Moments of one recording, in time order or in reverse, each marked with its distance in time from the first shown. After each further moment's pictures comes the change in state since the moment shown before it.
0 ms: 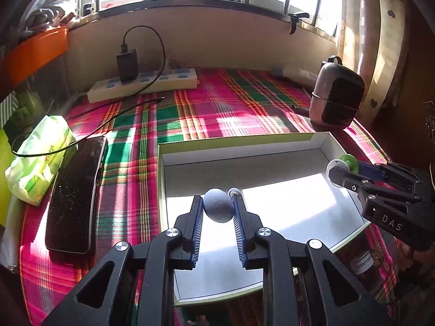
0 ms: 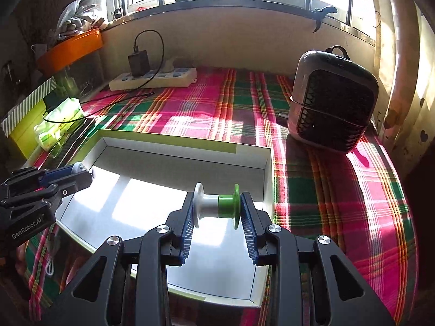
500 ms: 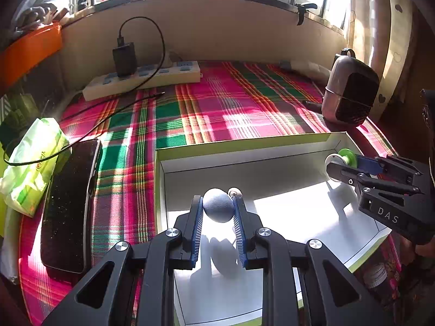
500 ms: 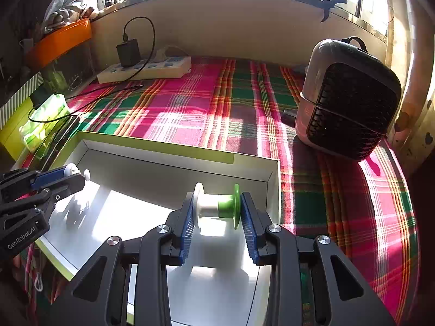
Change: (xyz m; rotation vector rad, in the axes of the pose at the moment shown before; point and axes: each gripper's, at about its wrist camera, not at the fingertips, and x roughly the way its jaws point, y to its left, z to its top) left arm 0.027 0.002 0.012 0.009 0.042 0.024; right arm 0.034 -0.005 0.018 -0.007 0.058 -0.013
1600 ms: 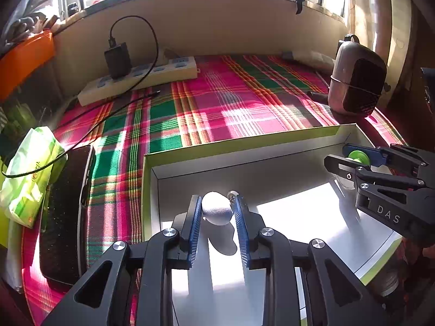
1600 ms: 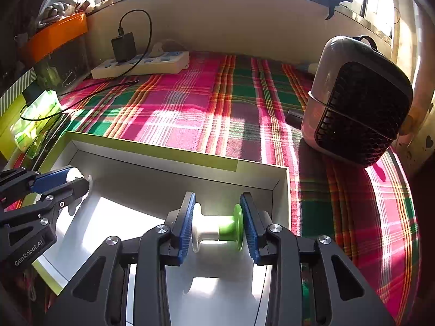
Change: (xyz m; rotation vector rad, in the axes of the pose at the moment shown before) left arm 0.016 -0.007 0.005 0.040 0.021 0.042; right arm 0.016 0.003 0.006 -0.012 0.009 -0.016
